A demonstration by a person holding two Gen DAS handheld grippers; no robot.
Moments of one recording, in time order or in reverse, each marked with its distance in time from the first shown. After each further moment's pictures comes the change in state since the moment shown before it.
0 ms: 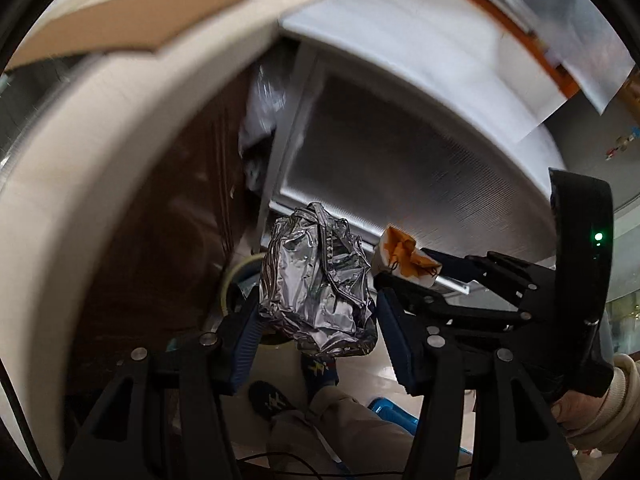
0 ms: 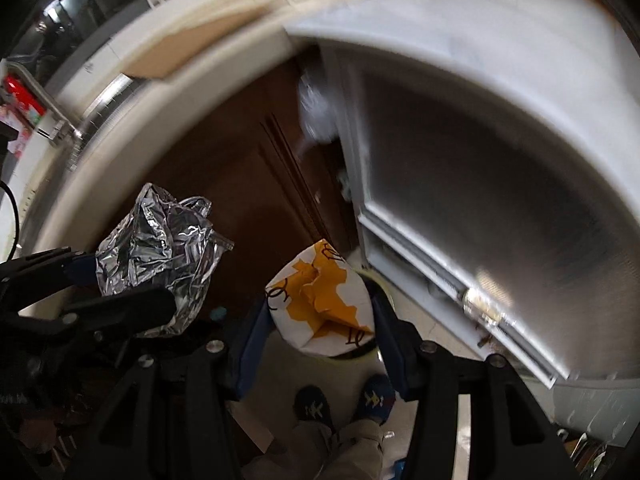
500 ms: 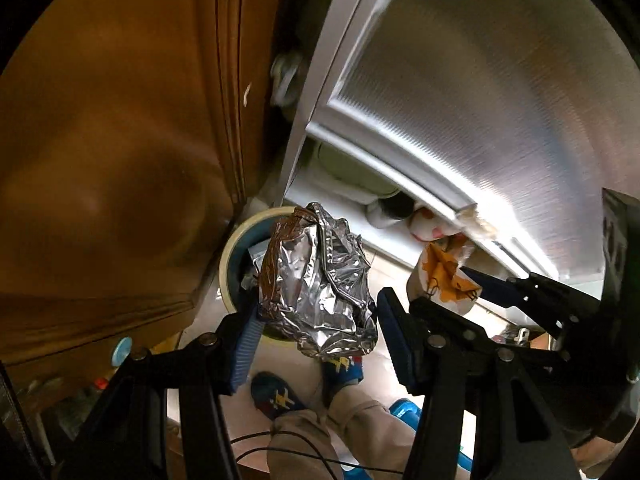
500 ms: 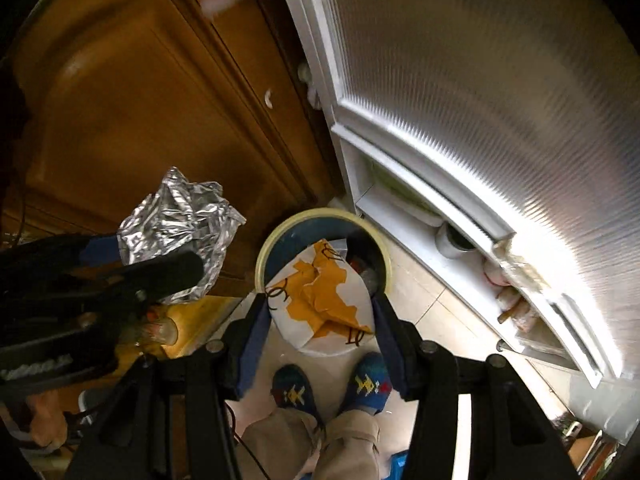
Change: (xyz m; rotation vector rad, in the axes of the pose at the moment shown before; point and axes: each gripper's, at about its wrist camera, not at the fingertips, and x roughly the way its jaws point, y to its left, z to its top) left arm 0.193 0.060 -0.035 -0.101 0.135 0.080; right arm 0.157 -0.046 -0.042 -0.001 0.129 0.007
